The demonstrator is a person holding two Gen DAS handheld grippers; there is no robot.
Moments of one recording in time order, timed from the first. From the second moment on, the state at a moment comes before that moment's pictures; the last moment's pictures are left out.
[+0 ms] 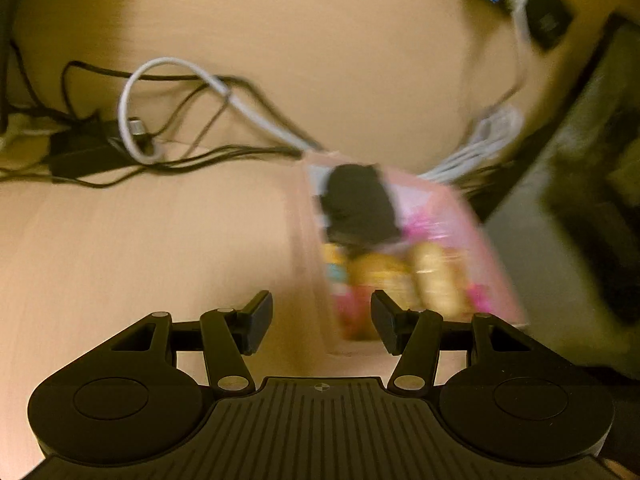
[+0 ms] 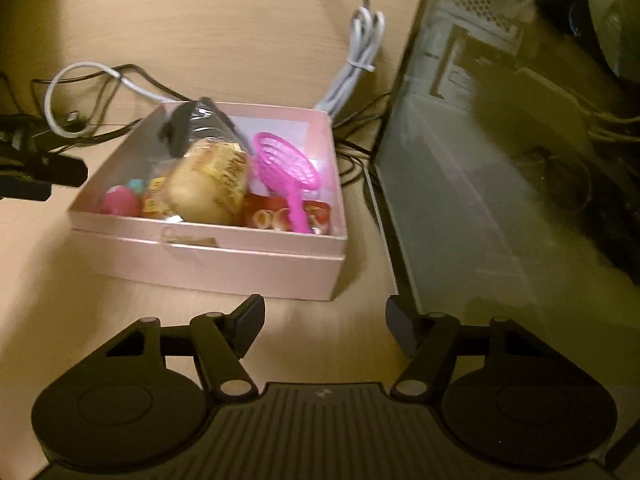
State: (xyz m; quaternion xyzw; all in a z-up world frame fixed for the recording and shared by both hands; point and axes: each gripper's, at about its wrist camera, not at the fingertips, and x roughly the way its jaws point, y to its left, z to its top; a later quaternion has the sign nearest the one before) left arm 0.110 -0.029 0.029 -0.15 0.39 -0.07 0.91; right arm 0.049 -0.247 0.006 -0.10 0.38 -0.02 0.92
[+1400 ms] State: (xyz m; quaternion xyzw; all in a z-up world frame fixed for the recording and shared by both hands) left arm -0.012 0.063 0.003 -0.08 0.35 -0.06 0.93; right arm -0.015 -0.162 -0.022 -0.01 0.41 -0.03 0.91
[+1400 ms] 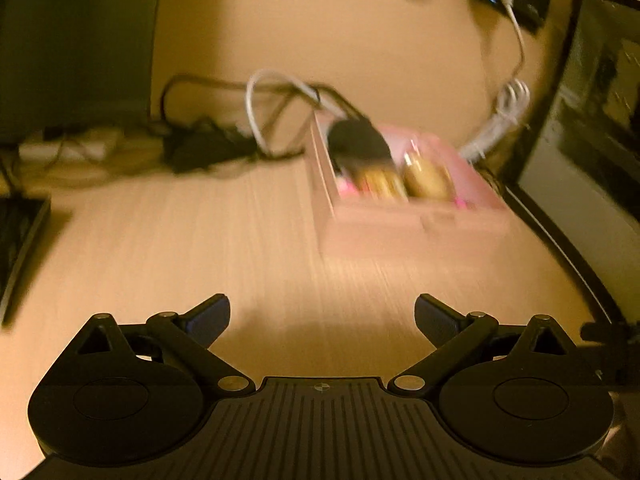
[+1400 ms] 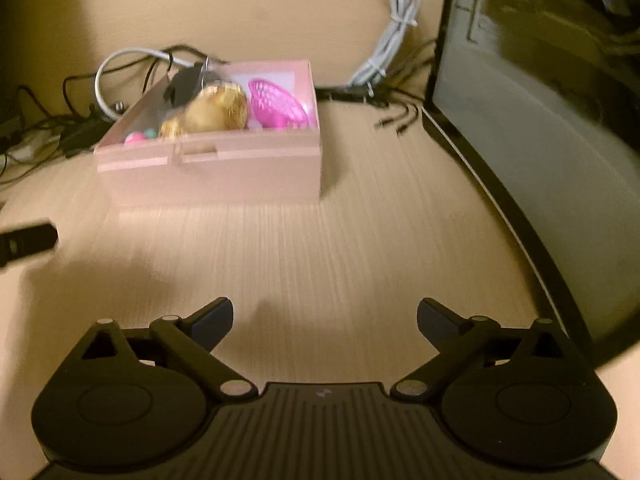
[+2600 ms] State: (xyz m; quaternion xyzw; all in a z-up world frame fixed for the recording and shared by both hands) left arm -0.012 -0.004 -0.046 0.00 0.34 0.03 0.94; right arm -0.004 -0.191 -0.060 -0.01 0.34 0.03 0.94
